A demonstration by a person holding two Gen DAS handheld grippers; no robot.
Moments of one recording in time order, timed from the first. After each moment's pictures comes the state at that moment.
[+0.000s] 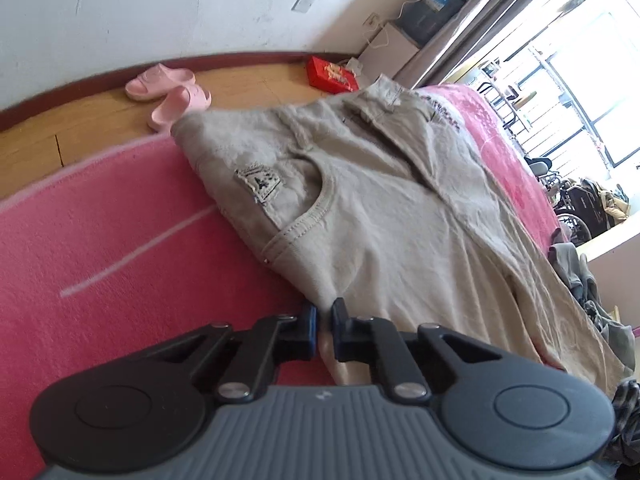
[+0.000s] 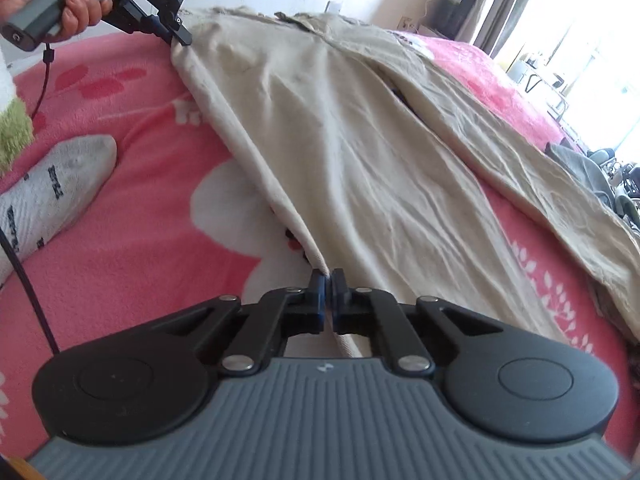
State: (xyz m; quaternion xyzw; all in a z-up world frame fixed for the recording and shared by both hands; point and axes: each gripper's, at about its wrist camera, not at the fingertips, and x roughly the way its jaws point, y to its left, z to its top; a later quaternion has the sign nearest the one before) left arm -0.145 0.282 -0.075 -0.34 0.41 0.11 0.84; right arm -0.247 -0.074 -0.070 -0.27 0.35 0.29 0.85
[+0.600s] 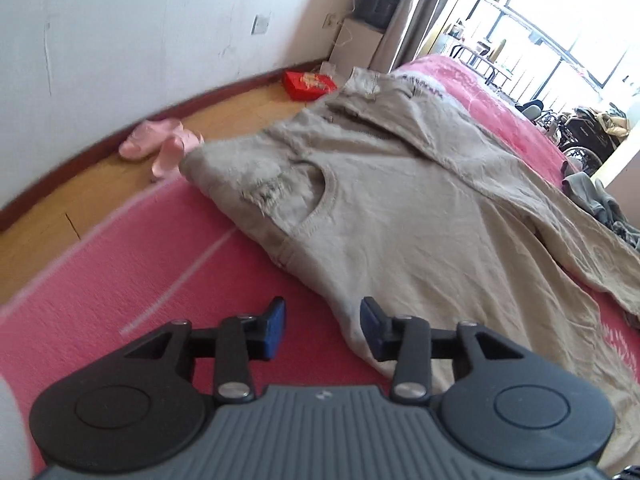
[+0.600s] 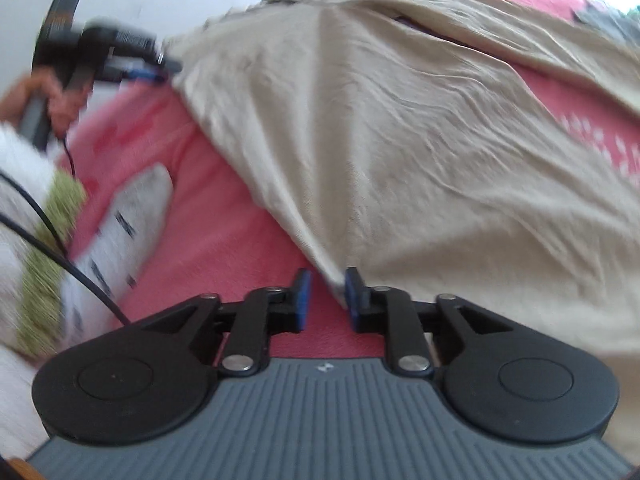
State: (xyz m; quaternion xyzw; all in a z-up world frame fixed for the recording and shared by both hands) left arm -0.163 0.272 -0.068 -0.19 0.42 0.09 0.88; right arm -0.238 -0.100 -0.077 -0.06 0.48 0.32 0.82
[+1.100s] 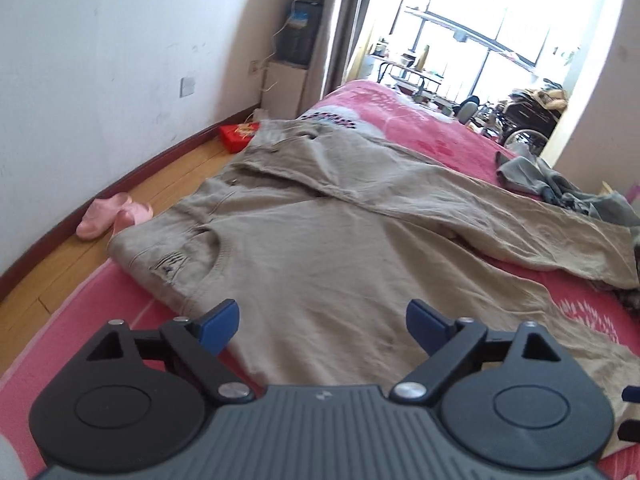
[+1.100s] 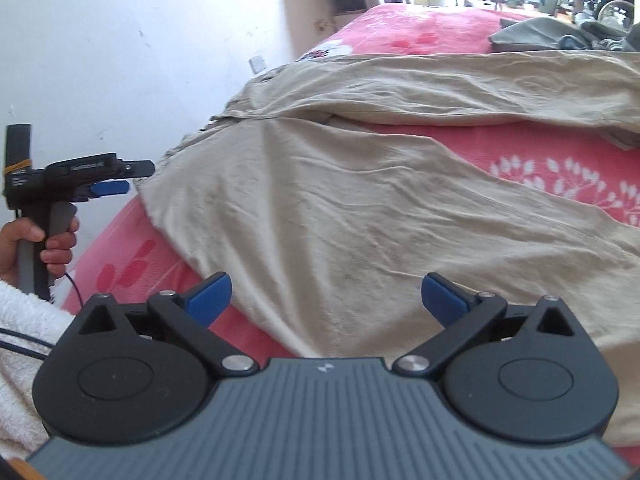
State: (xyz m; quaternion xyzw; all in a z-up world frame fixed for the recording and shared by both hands) left arm -0.156 0.214 -0.028 -0.12 0.37 0.02 0.92; right arm -0.217 -0.125 -0.030 0.05 0.41 0.24 0.88
